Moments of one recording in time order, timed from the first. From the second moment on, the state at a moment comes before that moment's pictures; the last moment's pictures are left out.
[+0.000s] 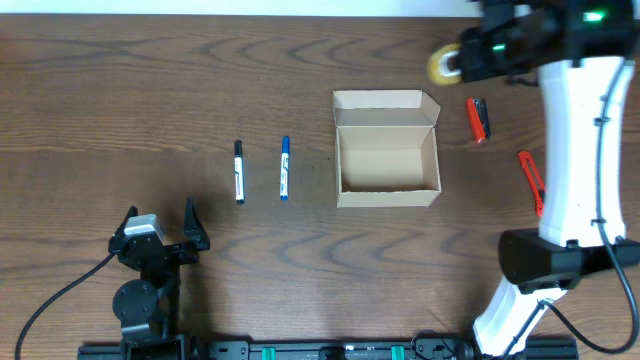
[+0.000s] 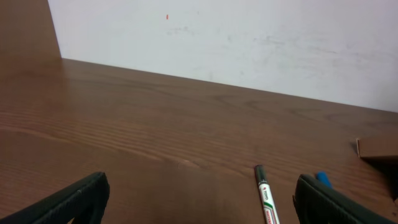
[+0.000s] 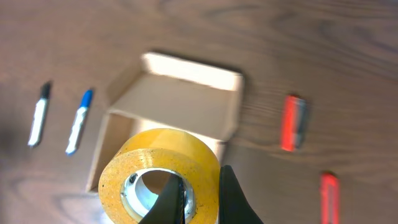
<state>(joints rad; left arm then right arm) 0.13 0.01 0.02 -0.11 0.04 -0.12 0.11 1.97 2.43 -1.55 -0.17 -0.09</state>
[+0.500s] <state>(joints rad) 0.13 0.01 0.02 -0.11 0.04 -0.12 0.29 1.99 1.87 -1.28 -0.08 -0.07</state>
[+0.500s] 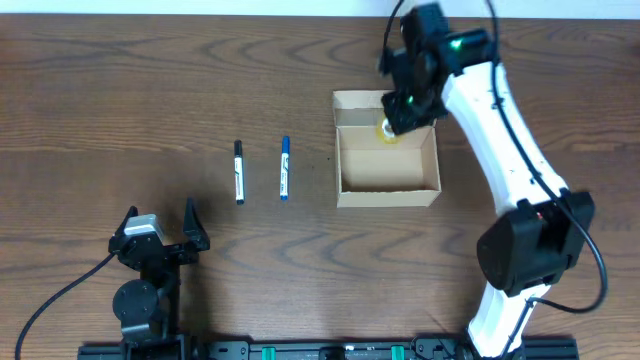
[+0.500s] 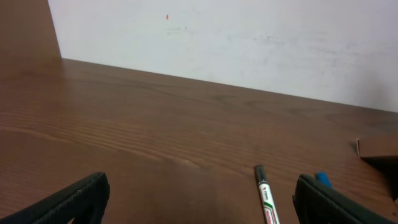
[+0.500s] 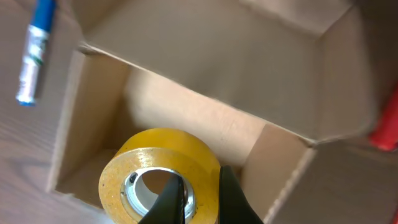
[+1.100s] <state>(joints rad) 0.13 0.01 0.02 -0.11 0.04 -0.12 0.29 1.99 1.47 -1.00 -0.10 -0.06</state>
